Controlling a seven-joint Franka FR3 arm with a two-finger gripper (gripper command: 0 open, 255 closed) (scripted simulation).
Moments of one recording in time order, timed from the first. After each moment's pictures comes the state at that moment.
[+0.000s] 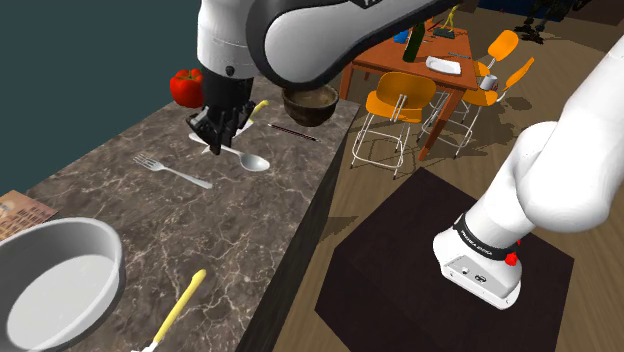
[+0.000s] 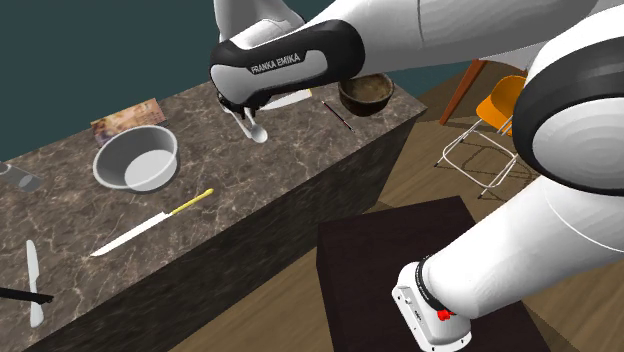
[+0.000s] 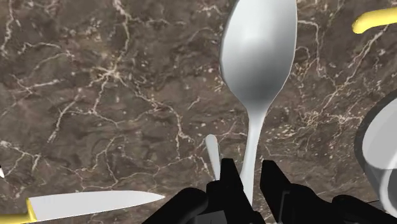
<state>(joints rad) 0.30 0.05 0.40 -2.04 -0.03 2.34 0.51</state>
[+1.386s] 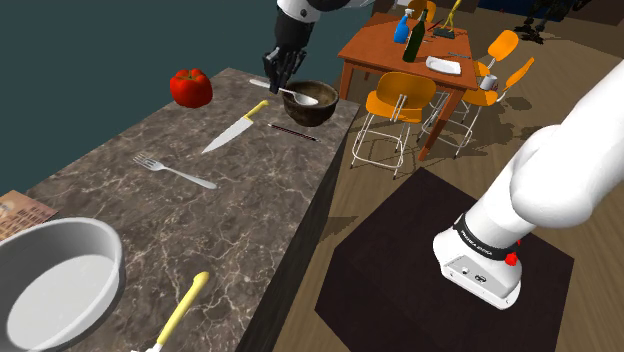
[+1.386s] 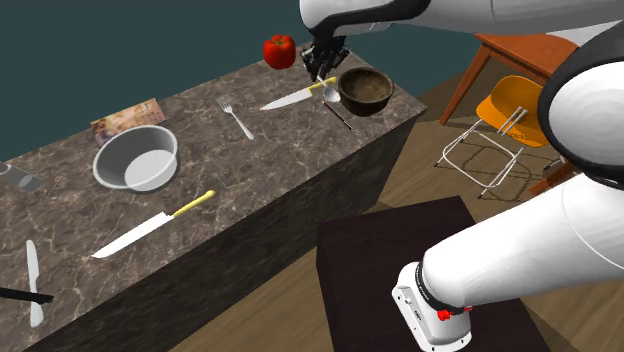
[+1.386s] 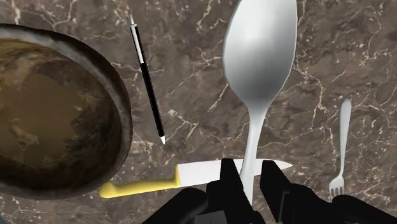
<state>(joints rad) 0.10 -0.06 0.18 -2.09 0.14 2.26 0.01</state>
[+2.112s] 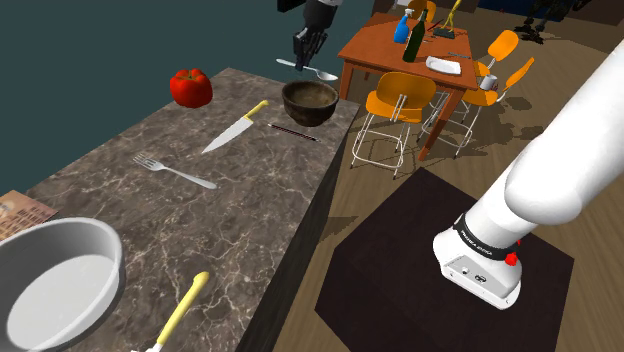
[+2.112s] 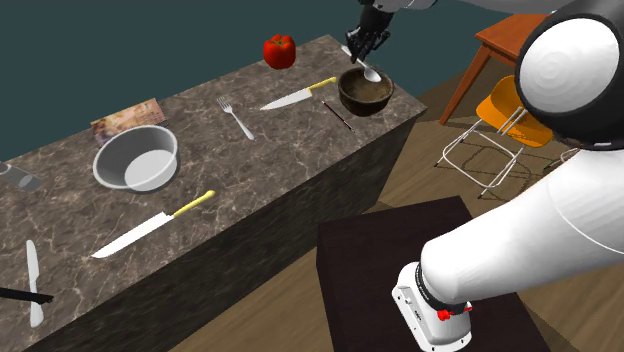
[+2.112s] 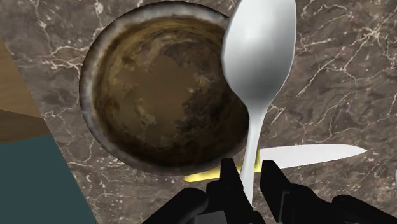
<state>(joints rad) -0.02 0.03 0.05 -1.96 0.19 2.18 -0.25</state>
